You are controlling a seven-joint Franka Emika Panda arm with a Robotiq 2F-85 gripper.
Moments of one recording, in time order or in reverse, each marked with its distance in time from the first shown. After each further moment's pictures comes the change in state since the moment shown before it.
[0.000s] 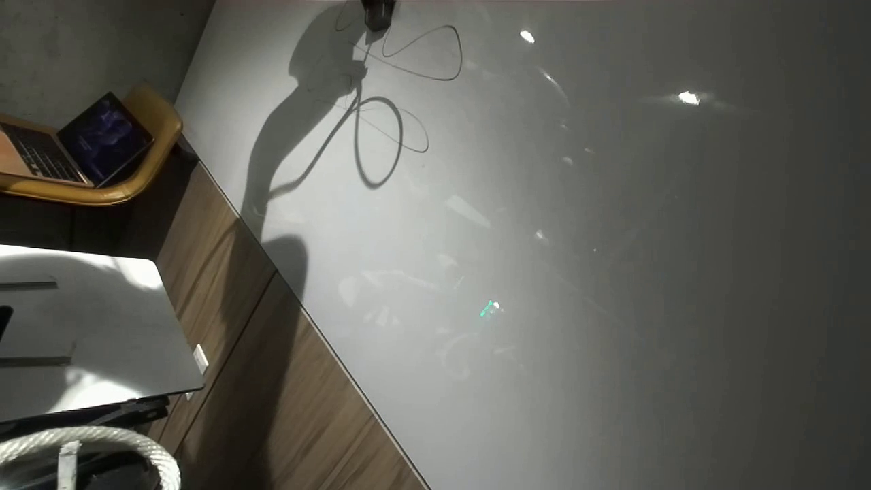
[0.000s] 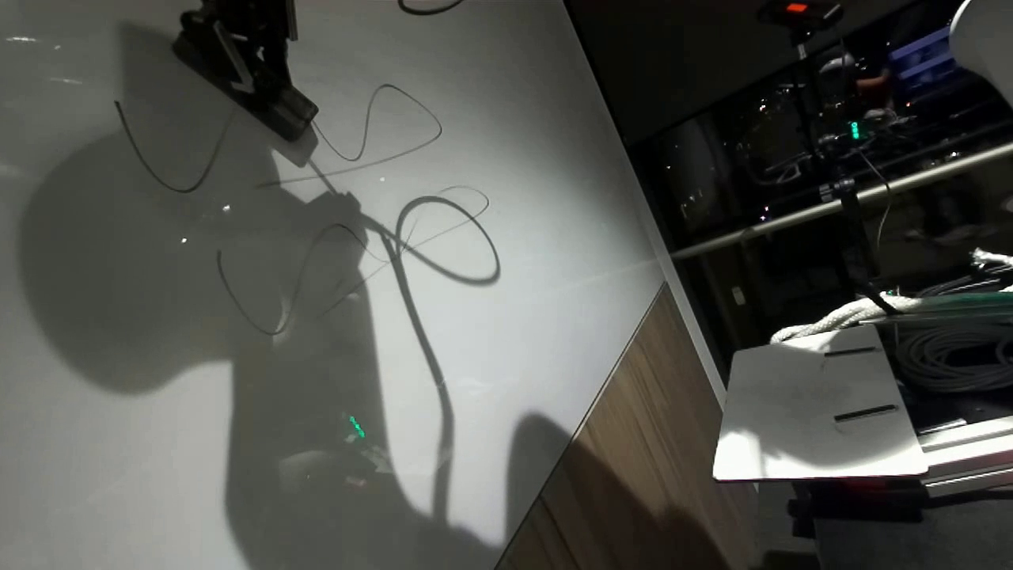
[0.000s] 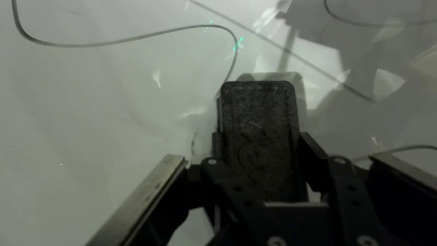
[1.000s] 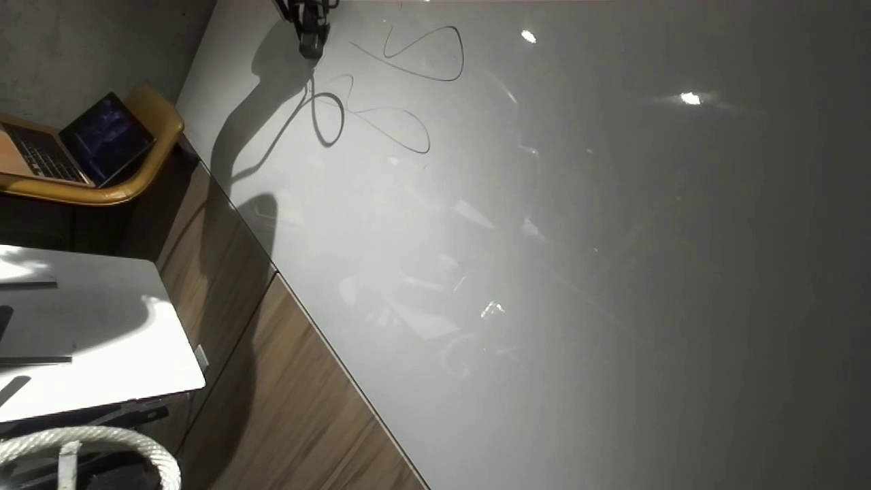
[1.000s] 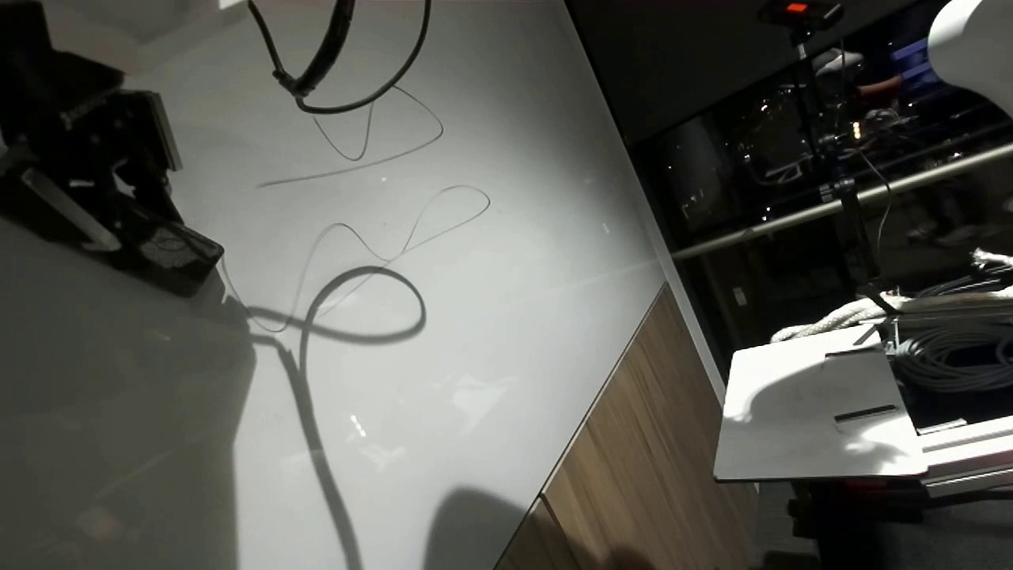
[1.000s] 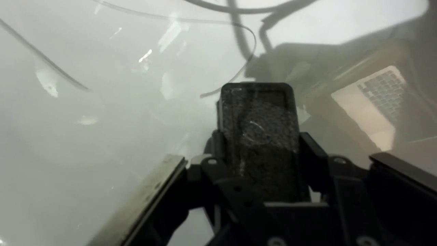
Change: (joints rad) arm 0.301 0.446 -0.029 0.447 0.001 -0.172 -0.091
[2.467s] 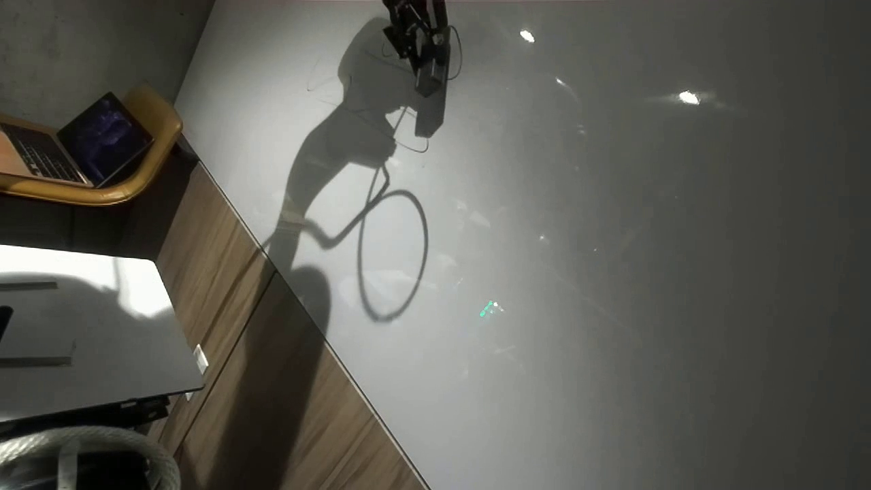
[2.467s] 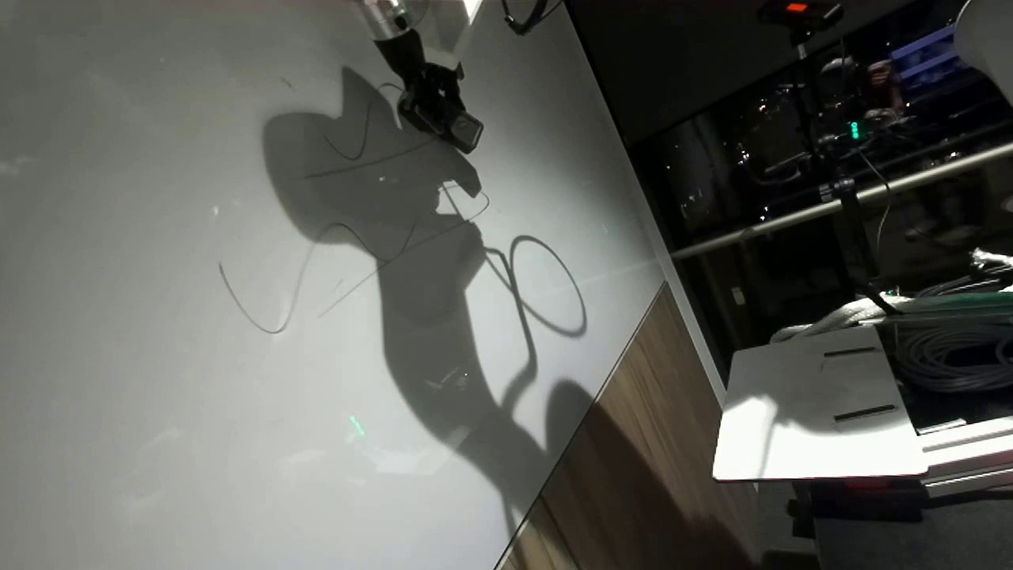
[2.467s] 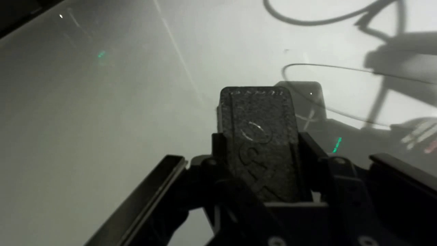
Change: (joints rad) arm -0.371 -0.609 -0.215 -0.745 -0.015 0.004 0.250
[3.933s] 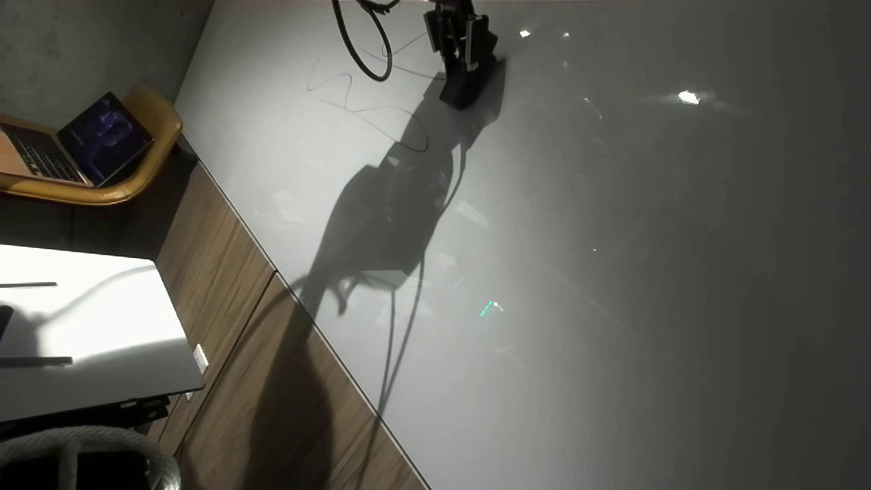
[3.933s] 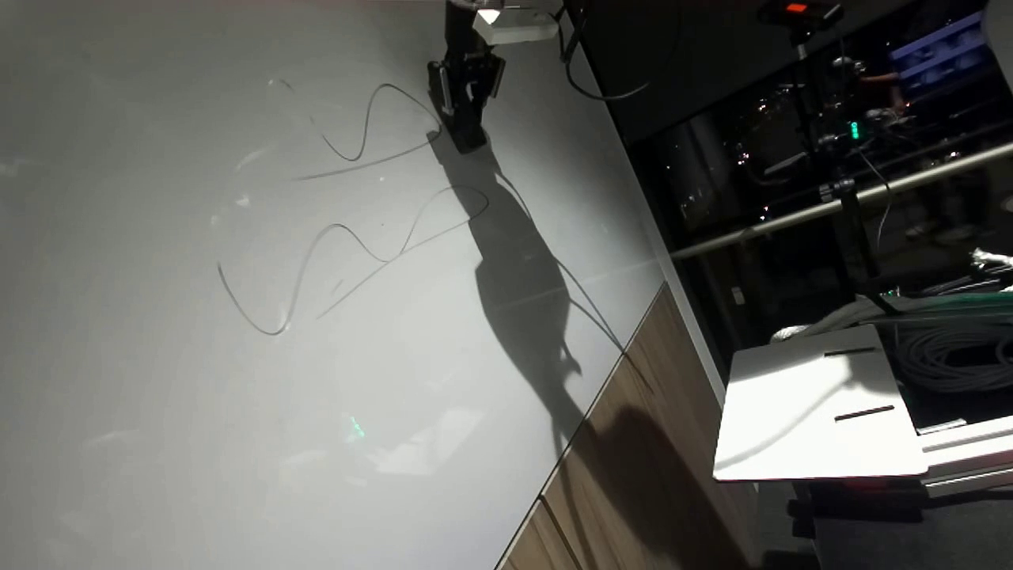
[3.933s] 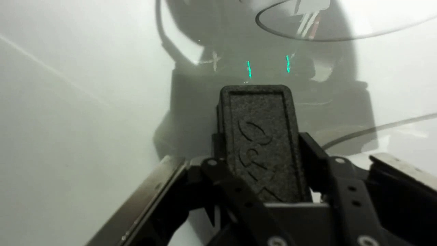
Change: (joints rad) arm -0.245 -0.246 -0.115 -0.340 0.588 0.760 -0.154
